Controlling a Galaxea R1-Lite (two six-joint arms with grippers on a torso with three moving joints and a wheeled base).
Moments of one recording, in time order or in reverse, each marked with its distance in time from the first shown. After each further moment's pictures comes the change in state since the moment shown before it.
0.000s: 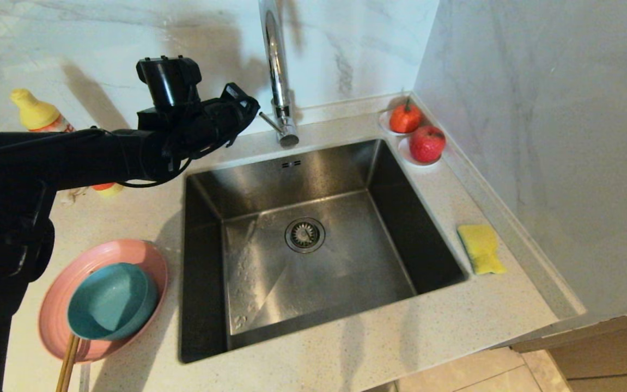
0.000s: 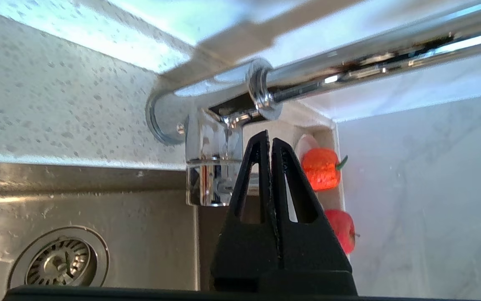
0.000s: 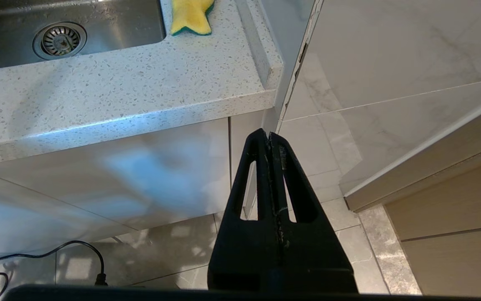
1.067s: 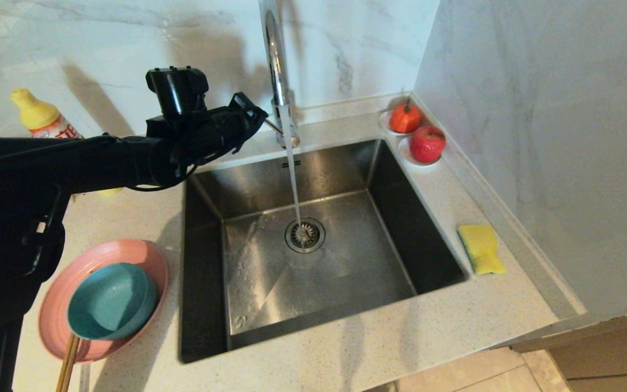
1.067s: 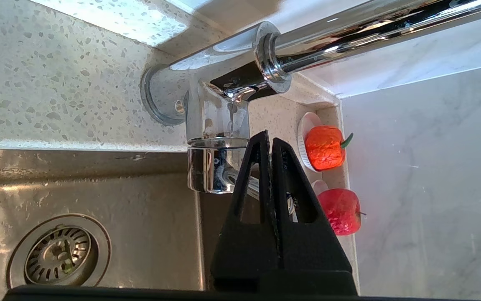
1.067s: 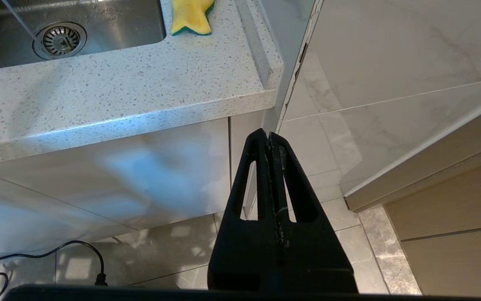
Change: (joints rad) left arm -0.003 0.027 0.000 -0.003 -0.067 0.019; right arm 0.000 0.000 0.000 0.000 0.000 0.000
